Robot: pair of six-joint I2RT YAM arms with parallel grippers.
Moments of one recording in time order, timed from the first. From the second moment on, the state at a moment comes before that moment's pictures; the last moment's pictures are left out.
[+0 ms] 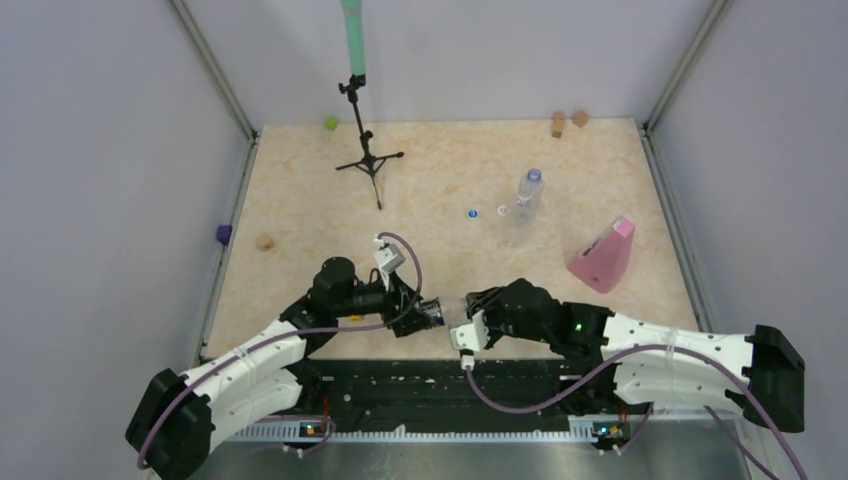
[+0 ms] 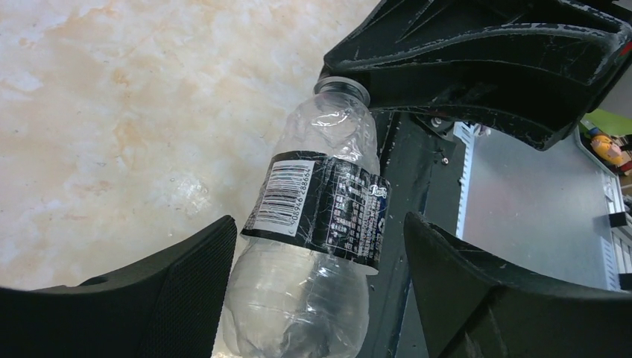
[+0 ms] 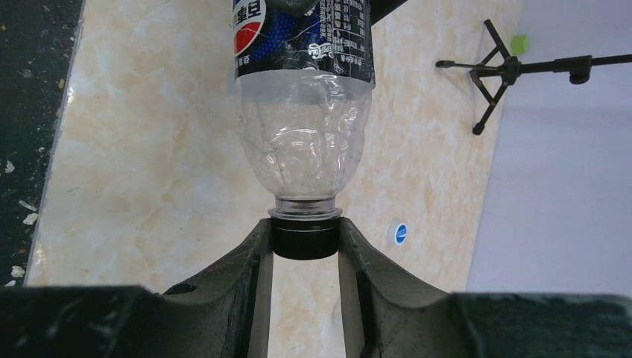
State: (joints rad) left arm -0.64 0.89 0.33 0.24 0.68 -0.34; right arm 1.16 0.93 0.54 -0.19 0.04 -1.00
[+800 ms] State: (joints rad) left arm -0.68 0.97 0.37 0.26 0.69 -0.34; right arm 1.18 0.94 0.54 -0.13 0.10 -1.07
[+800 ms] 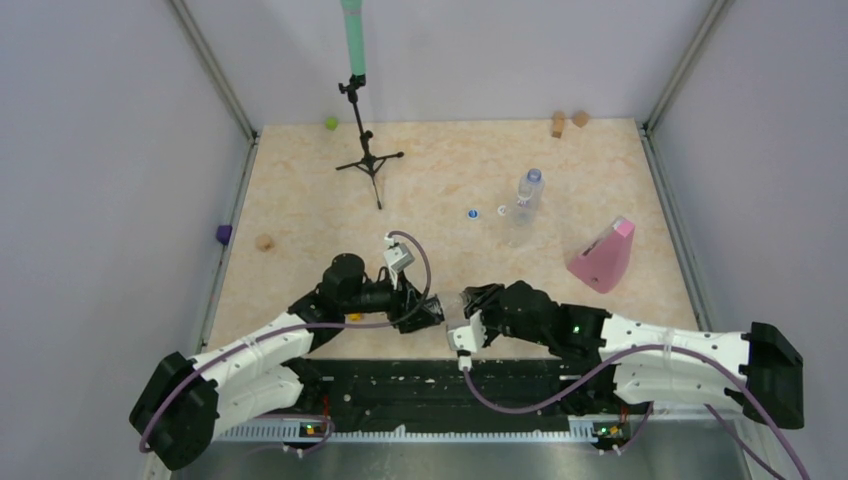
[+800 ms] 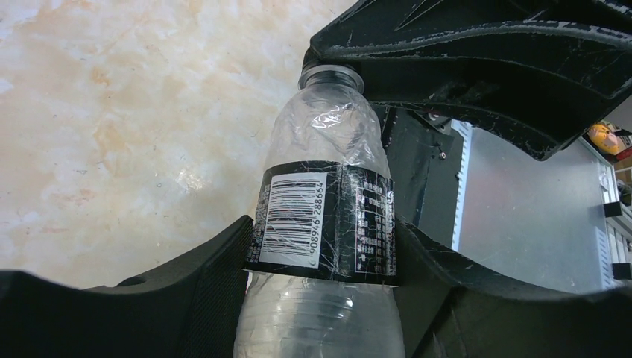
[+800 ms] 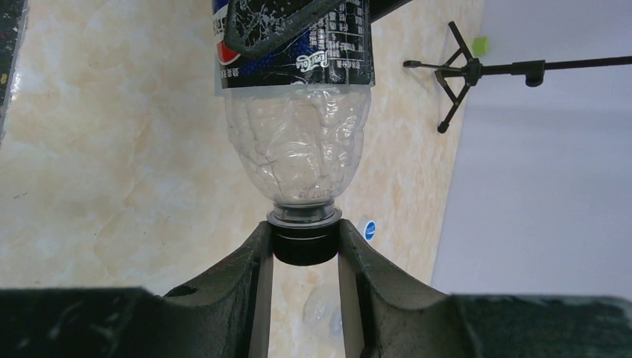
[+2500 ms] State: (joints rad) left arm -0.69 0.66 0.20 0.48 0.67 -0.29; right arm 1.10 0.69 0.39 0.26 0.20 0.80
